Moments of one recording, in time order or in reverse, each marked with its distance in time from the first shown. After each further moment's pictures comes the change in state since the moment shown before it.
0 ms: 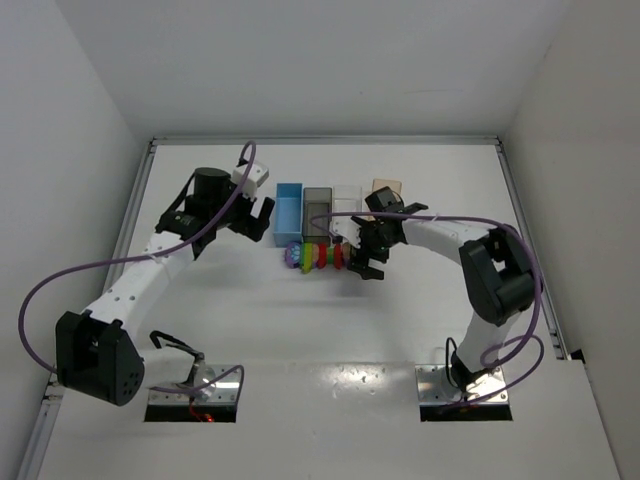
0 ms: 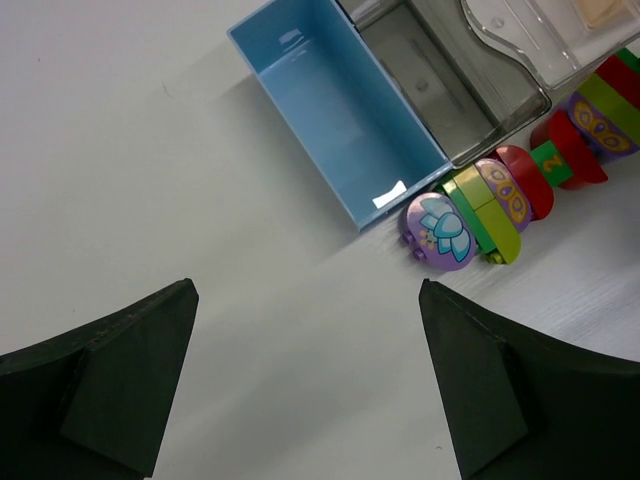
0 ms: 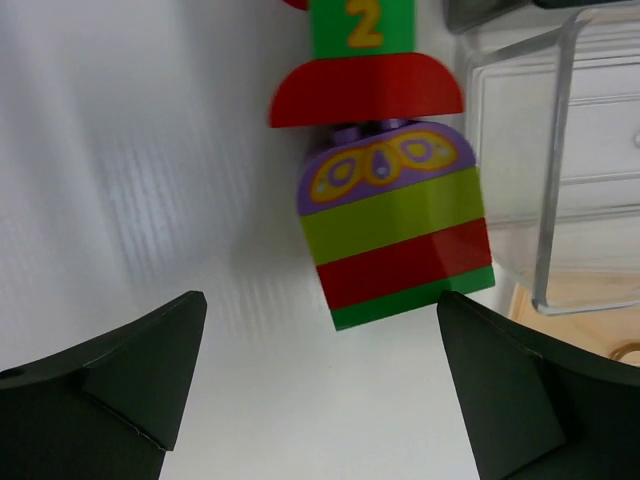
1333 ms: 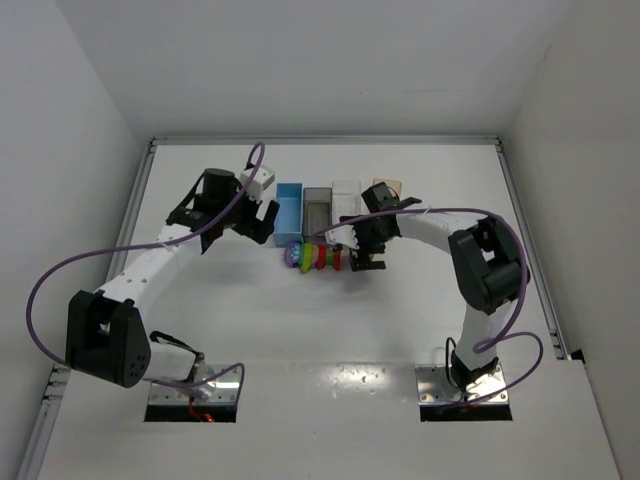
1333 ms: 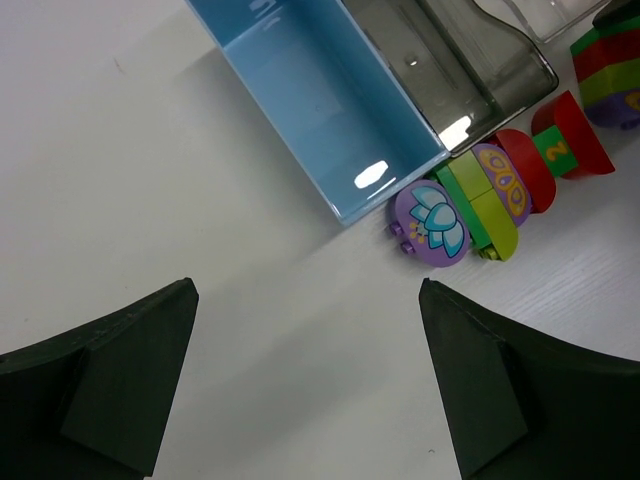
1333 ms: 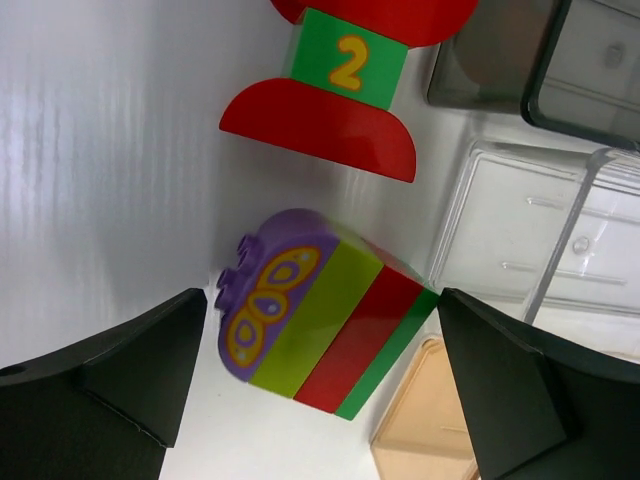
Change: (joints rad) left arm 0.000 0.089 -0.005 0.021 0.034 -0.008; right arm -0.016 0.100 0.079 0.008 -0.039 -0.354
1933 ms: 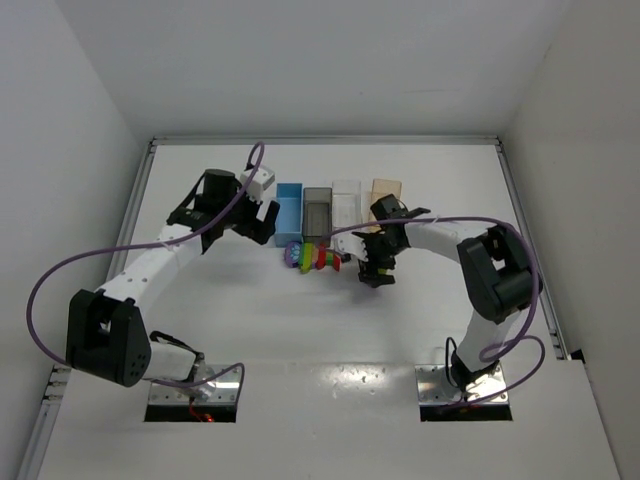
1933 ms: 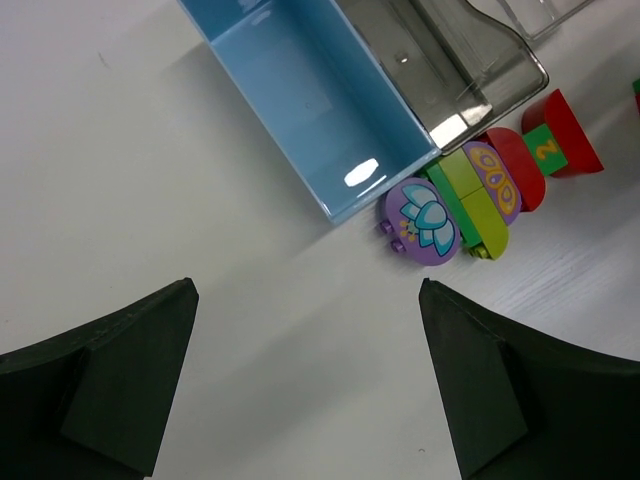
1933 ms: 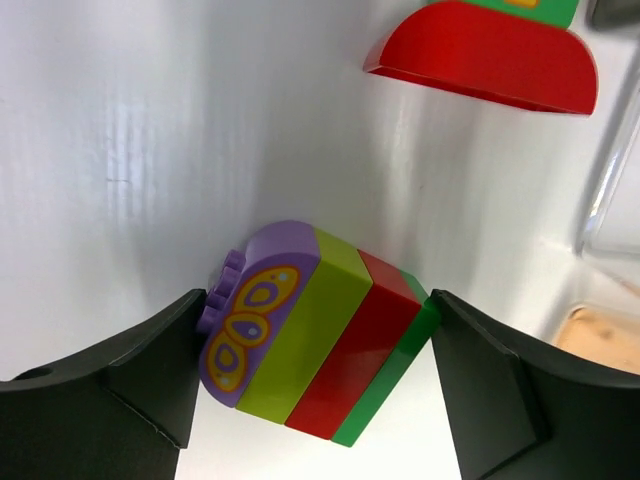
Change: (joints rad) left arm 0.000 0.008 -0.002 0.001 0.014 -0.016; right arm -0.014 -0.077 -0.129 -0.035 -0.019 0.056
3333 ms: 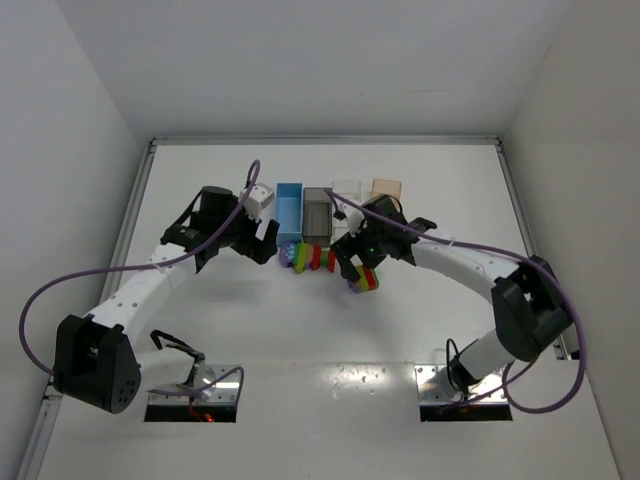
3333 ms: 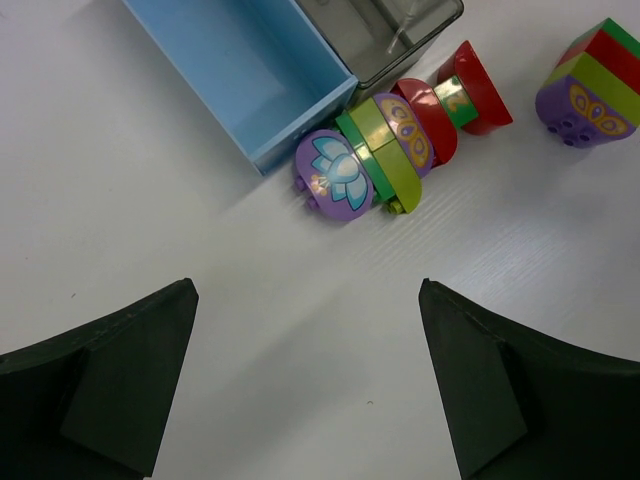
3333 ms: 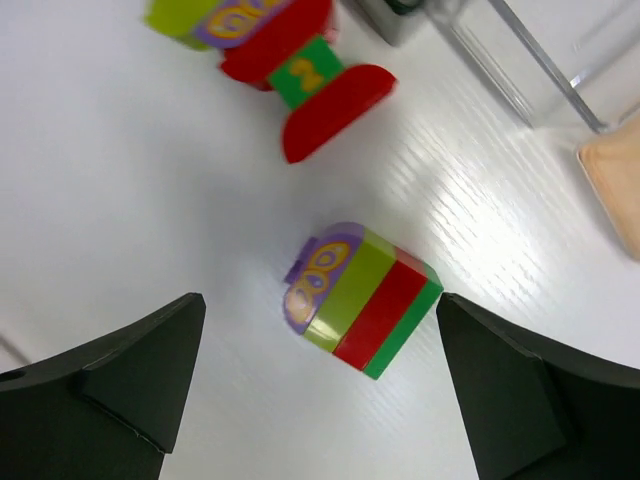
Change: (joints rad) left arm -0.030 -0.135 -0.123 -0.046 0.078 -0.032; right arm 0.161 -0.242 -0.053 0.146 0.279 1.145
